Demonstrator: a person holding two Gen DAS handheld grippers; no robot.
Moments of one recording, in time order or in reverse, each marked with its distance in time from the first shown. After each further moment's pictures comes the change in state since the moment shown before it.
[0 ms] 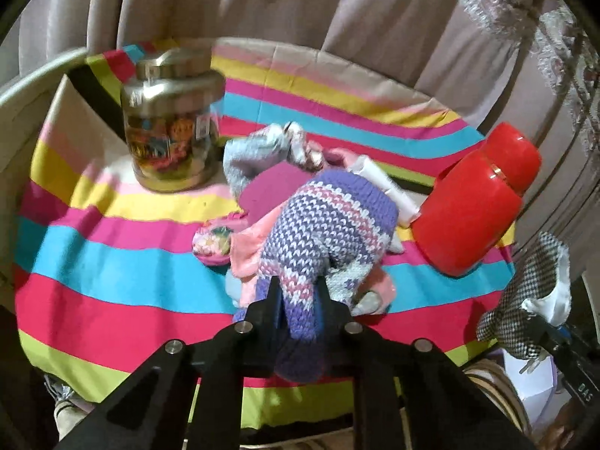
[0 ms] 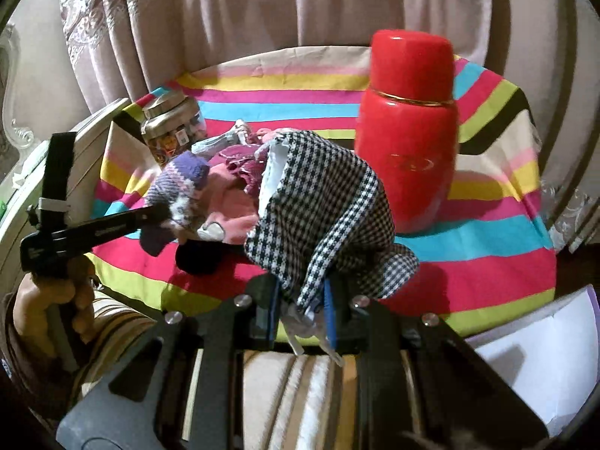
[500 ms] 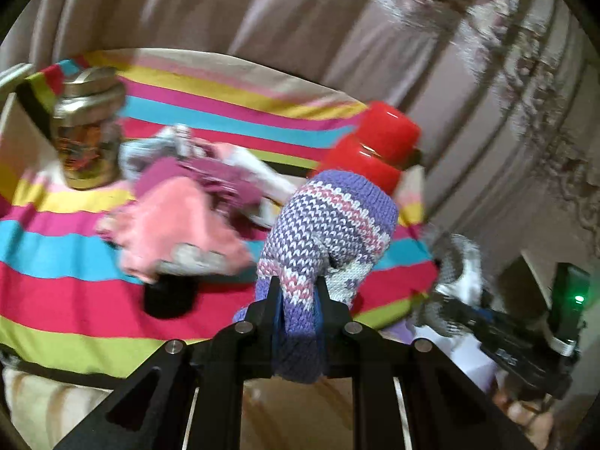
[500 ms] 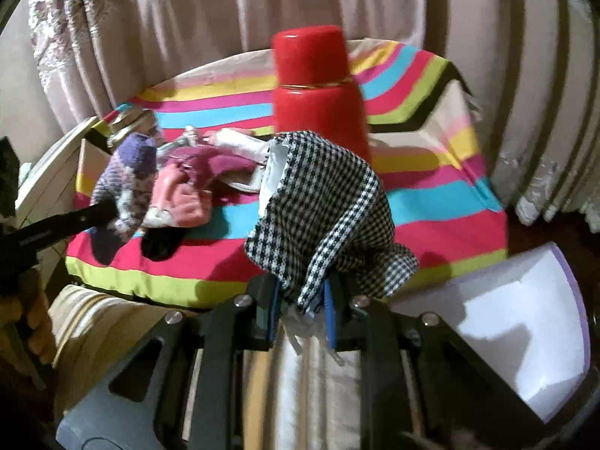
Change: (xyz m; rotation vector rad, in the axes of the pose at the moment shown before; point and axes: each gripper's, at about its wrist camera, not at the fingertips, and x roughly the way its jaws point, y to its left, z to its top) left arm -0.045 -0.087 -0.031 0.067 0.030 -0.281; right arm -0.045 -0.066 -0.031 0.105 0.008 -0.128
